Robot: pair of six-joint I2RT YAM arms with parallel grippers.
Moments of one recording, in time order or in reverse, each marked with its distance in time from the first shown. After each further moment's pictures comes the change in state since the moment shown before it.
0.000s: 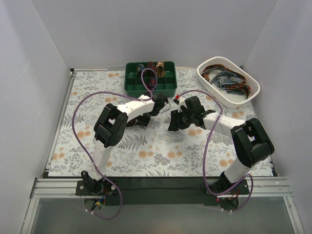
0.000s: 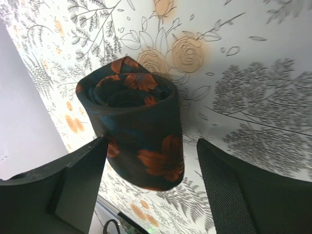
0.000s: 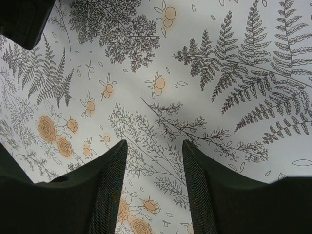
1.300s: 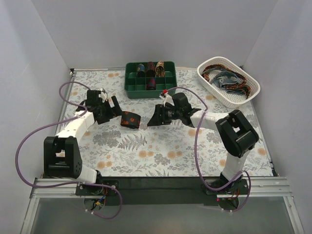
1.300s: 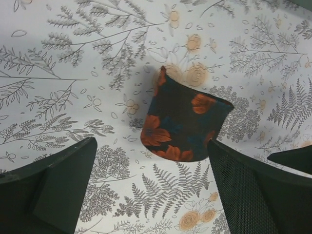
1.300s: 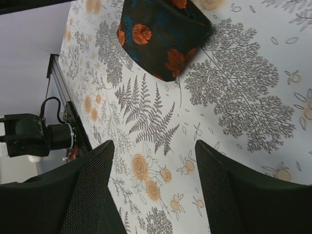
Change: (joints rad) left arm 0.604 -0.720 -0.683 0.699 0.927 -0.055; right arm 0.098 0.166 0.114 0.319 -0.229 0.337
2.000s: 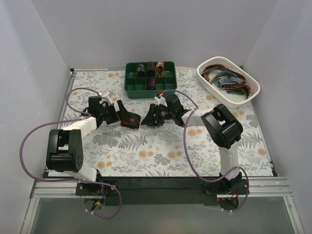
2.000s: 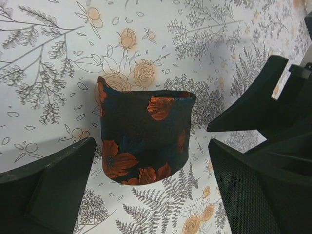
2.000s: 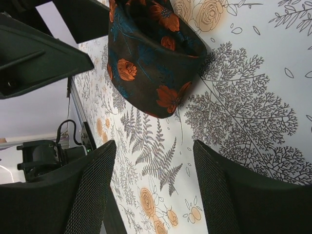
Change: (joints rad) left arm 0.067 0.057 -0.229 0.444 0.376 0.050; right arm 0.046 0.223 0.096 0.198 -0.010 0.211
